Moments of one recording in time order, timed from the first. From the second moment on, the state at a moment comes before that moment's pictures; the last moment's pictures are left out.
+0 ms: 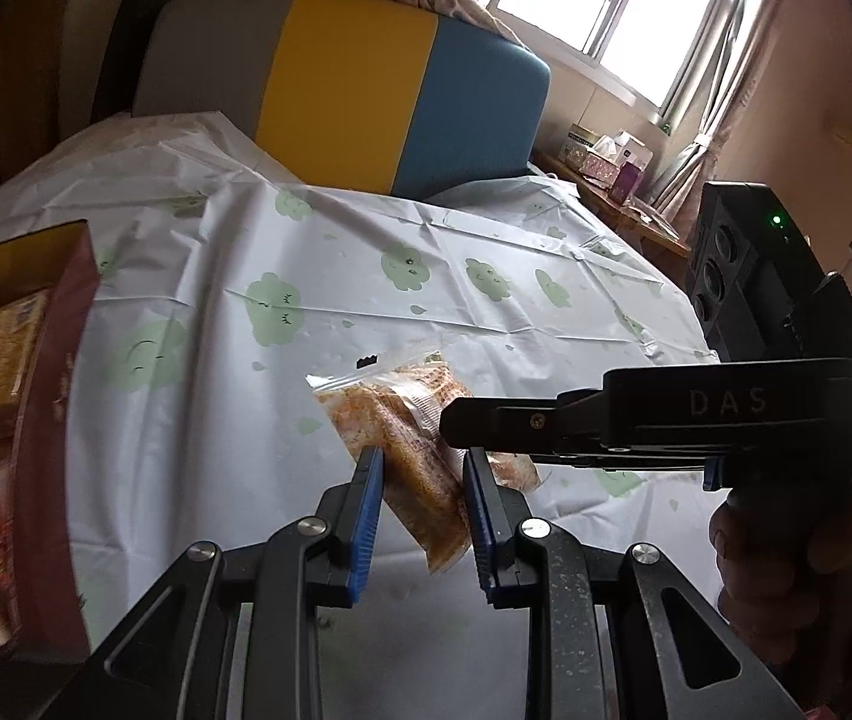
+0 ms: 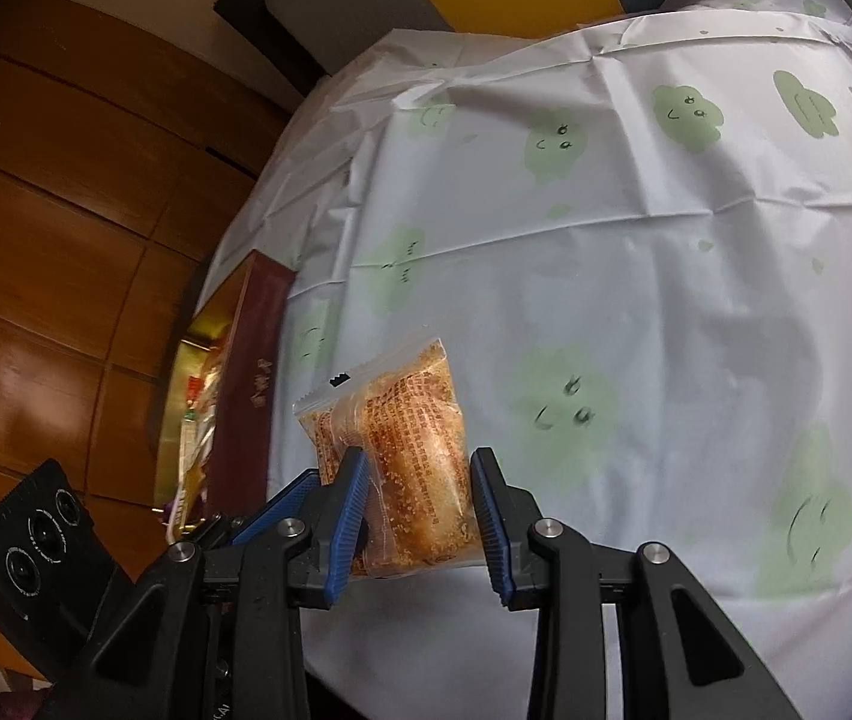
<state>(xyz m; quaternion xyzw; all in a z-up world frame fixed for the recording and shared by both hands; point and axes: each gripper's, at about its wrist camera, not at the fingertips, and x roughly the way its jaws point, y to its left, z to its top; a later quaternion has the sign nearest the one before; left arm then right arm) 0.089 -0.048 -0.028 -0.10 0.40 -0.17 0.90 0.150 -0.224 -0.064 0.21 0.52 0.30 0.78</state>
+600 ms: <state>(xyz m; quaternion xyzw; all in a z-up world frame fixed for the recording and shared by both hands) 0.059 -0.002 0.003 -0.10 0.35 -0.12 0.92 0.119 -0.178 -0.040 0.21 0.48 0.35 0.78</state>
